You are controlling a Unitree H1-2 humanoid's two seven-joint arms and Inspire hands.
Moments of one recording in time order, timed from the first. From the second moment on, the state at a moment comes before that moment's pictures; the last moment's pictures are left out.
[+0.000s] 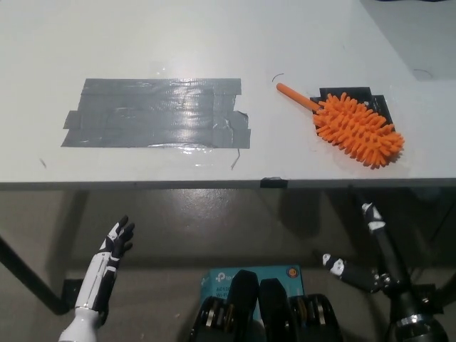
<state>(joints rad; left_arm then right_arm) -0.05 0.16 -0.01 0.20 0.08 -0.25 -0.04 -0.09 -0.10 0.08 0.02 -0.22 -0.20 -0.02</state>
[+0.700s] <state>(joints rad) -0.06 0.16 -0.01 0.20 0.10 -0.26 -0.04 -0.66 -0.33 0.09 0.14 -0.38 0.22 0.09</state>
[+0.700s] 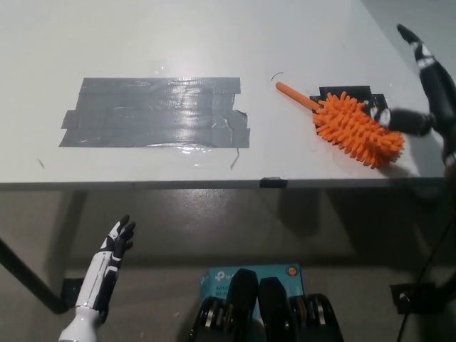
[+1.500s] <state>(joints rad) -0.07 0.16 -0.01 0.20 0.12 -0.25 -0.04 -0.86 -0.34 0.34 0.54 -0.45 0.42 0.28</state>
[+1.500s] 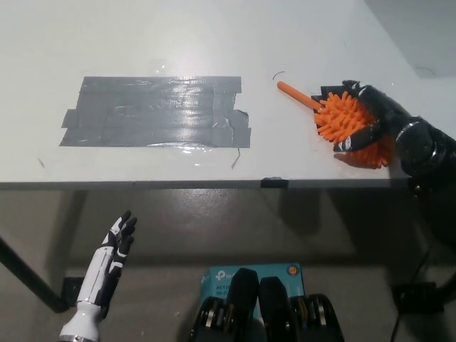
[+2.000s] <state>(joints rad) -0.09 0.16 -0.01 0.20 0.14 -0.23 -0.03 -0.95 -0.33 0.36 0.77 -0.47 0.43 0.29</state>
